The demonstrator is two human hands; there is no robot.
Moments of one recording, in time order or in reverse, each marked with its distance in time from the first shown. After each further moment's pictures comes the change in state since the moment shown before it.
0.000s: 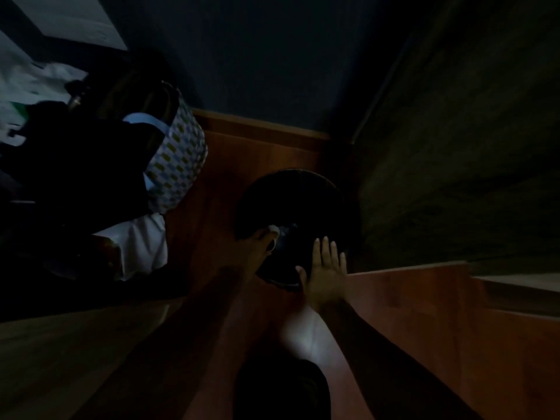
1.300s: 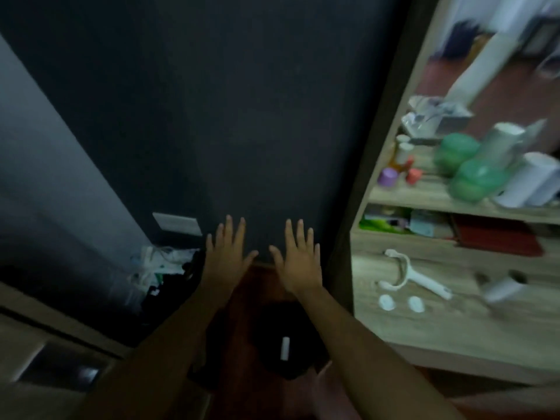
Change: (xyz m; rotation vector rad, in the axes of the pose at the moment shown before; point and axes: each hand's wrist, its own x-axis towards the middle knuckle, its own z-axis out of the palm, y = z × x) left_hand -0.231 0.225 -0.511 0.331 0.602 -0.134; right_hand -0.151 -0.185 -0.556 0.259 0.338 -0.209
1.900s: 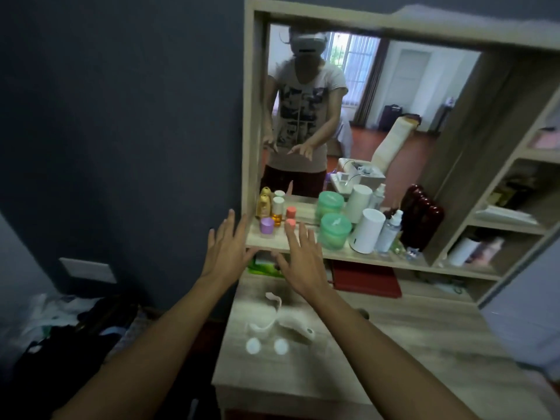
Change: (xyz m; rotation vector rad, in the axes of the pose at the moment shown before) left_hand 0.052 0.319 -0.079 -0.267 0.186 0.103; right_hand 0.000 0.231 -0.250 -0.130 0.233 -0.138
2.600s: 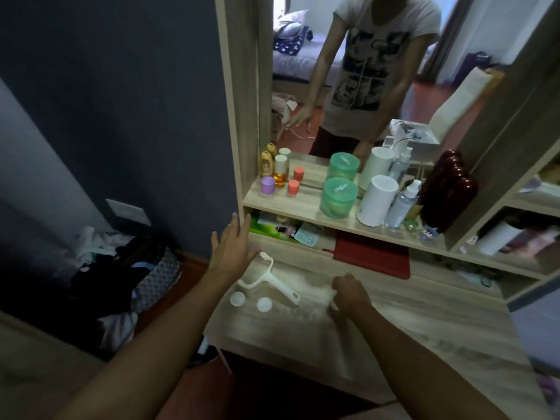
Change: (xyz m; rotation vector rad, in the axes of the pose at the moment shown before) left_hand -0.043 0.056 0.091 0.089 -0.214 -0.293; right_hand -0.071 0.205 0.044 -0.130 -0.564 0.203
